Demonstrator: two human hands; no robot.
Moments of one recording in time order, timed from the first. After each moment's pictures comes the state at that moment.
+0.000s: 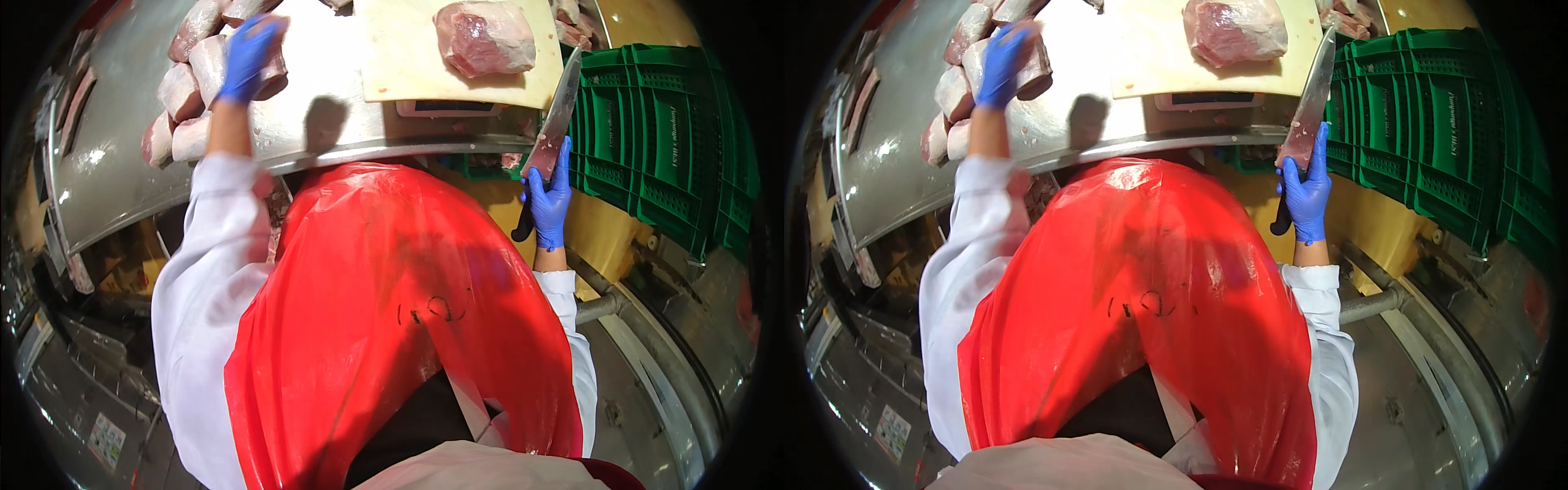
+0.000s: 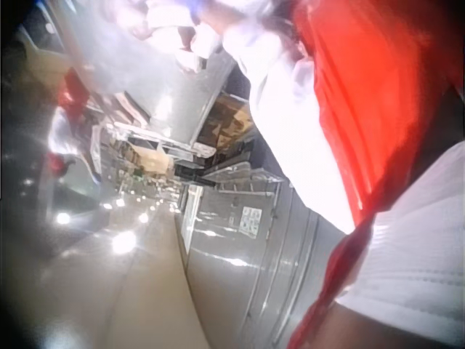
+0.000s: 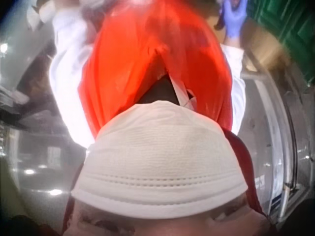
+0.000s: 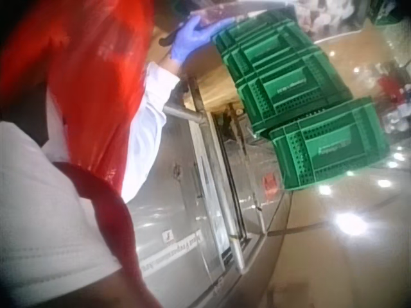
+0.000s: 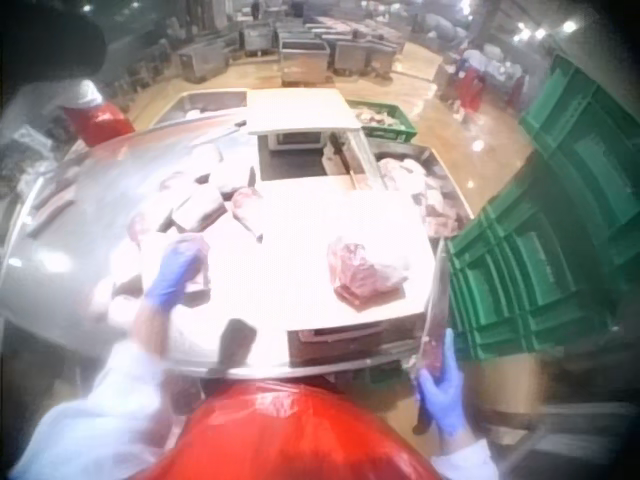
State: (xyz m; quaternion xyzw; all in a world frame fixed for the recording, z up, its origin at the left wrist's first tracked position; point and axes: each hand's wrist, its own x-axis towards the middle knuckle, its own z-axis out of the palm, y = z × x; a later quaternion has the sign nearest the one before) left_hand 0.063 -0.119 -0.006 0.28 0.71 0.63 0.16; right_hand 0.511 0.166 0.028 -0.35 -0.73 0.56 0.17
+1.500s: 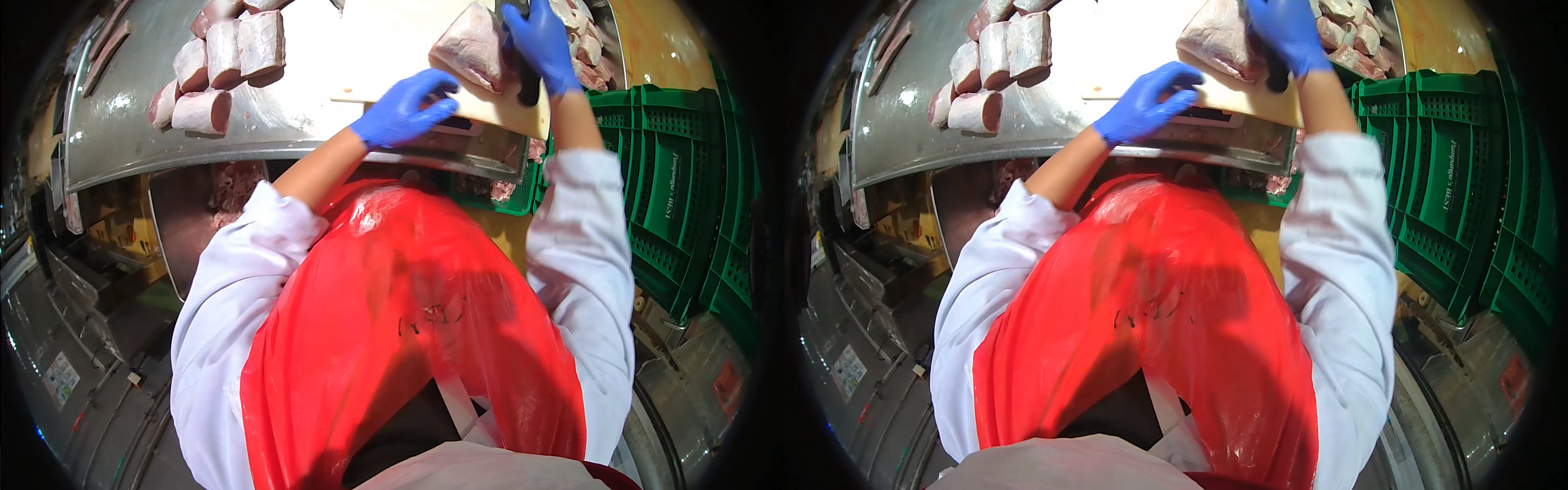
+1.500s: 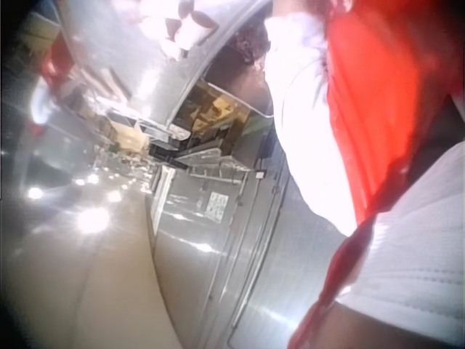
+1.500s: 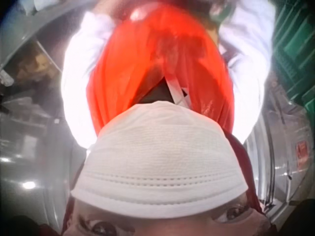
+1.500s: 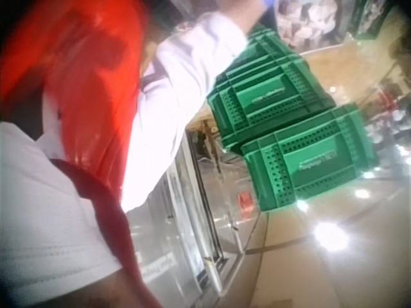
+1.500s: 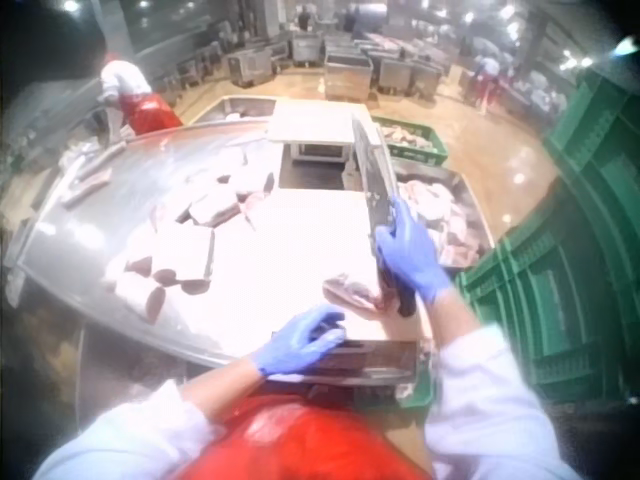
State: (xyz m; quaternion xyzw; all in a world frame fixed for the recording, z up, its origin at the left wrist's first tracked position) left_hand 0.276 0.053 0.003 0.41 0.69 0.56 0.20; right_hand 0.273 0.290 0.101 -0.19 -0.91 0.34 0.16
